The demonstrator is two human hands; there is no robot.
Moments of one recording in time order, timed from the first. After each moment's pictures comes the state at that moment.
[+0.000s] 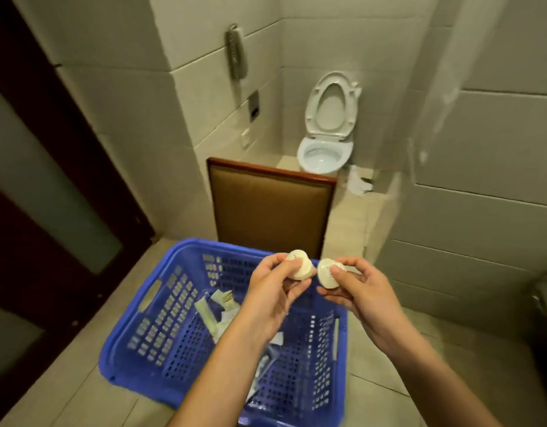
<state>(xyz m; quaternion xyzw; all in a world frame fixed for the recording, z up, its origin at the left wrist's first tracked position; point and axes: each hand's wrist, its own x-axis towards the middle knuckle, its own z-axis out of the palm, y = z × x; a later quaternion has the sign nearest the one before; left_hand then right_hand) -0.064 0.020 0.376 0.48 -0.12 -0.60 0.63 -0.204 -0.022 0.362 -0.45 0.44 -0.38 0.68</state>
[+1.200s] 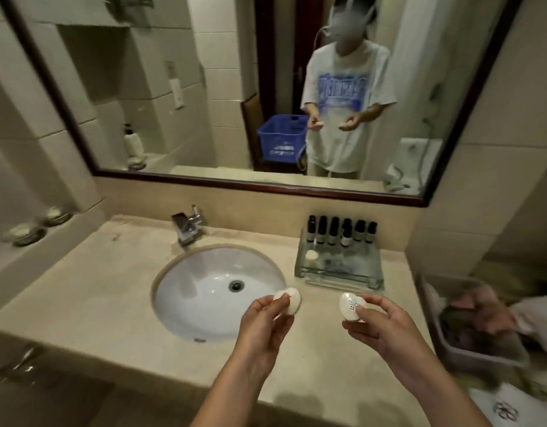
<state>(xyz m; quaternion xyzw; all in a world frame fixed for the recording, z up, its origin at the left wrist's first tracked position) -0.847 0.197 0.362 0.31 -0.40 -0.86 -0.01 -0.880 0.384 0.367 0.09 0.63 -0.75 0.17</state>
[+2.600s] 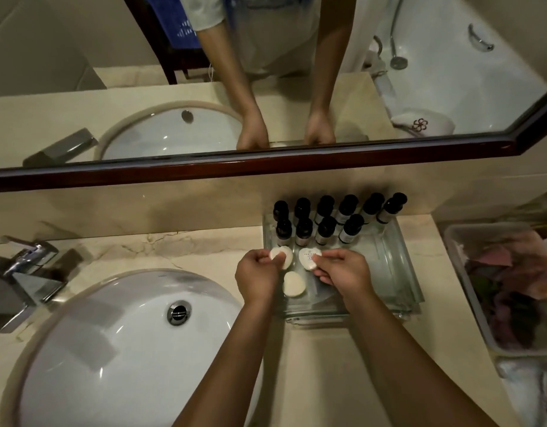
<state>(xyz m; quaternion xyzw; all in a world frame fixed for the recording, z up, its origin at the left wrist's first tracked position) -1.239 0.185 0.172 0.37 -0.73 -0.57 -0.06 -1.242 0.316 0.164 0.34 0.68 -0.63 0.14</state>
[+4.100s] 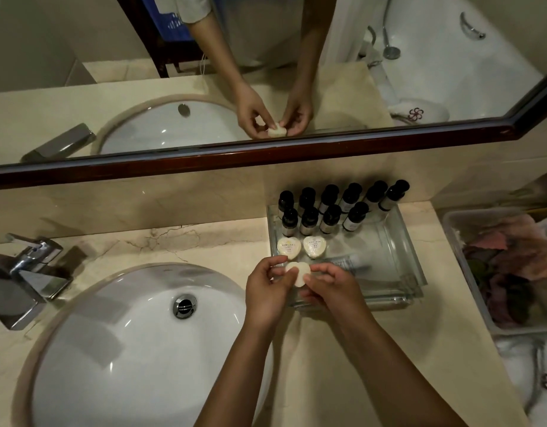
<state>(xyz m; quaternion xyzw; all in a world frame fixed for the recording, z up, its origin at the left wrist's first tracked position) -1.192 0.170 0.185 0.26 -0.68 -0.67 -0.13 -1.184 0.287 0.179 0.27 0.62 -0.71 0.18</state>
